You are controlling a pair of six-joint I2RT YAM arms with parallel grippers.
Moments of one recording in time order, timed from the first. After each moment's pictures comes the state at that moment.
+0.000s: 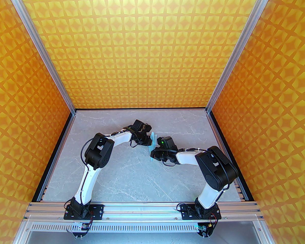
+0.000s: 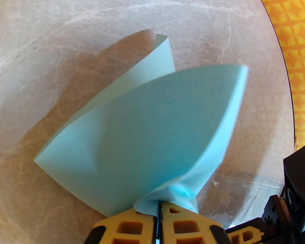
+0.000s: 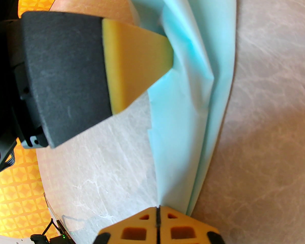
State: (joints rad) left arm -0.58 2.32 1.70 -0.38 0.55 -0.32; right arm 0.45 1.75 0.74 0.13 -0.42 0.74
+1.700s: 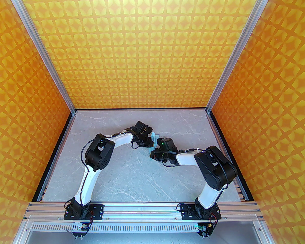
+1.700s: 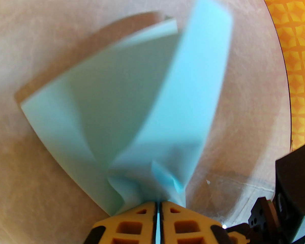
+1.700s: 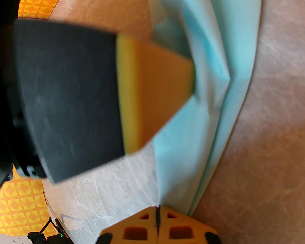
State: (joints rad) left arm -0.60 2.30 1.67 -0.38 0.53 -0.40; right arm 0.46 1.76 0.71 0.21 -0.43 0.74
